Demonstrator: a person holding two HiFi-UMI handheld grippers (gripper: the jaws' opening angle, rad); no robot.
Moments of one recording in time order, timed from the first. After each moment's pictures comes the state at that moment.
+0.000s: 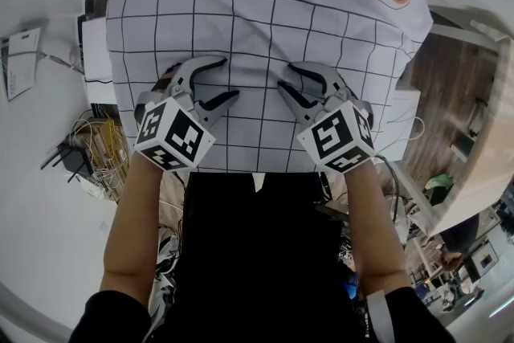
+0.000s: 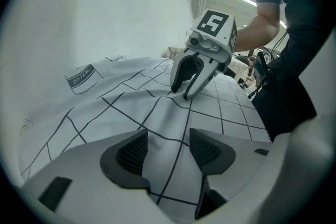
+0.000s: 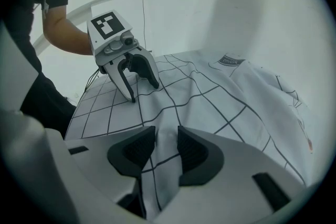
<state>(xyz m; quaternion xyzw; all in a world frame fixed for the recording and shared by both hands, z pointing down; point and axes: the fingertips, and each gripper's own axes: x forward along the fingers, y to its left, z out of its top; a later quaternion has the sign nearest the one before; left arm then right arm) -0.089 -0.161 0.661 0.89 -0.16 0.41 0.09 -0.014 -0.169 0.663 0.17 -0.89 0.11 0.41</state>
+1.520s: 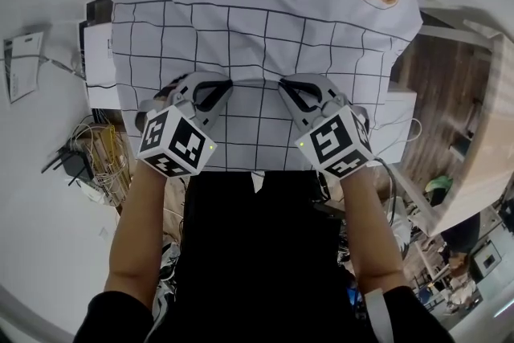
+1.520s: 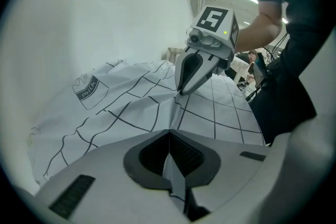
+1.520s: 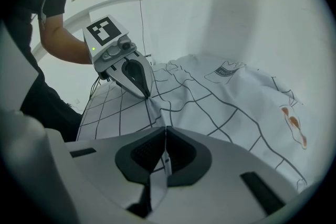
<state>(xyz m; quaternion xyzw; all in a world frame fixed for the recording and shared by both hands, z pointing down) -0.086 -0.154 0.640 0.89 -0.17 0.42 0.08 -0.014 -0.160 0.638 0.18 -0.89 0.13 0.40</state>
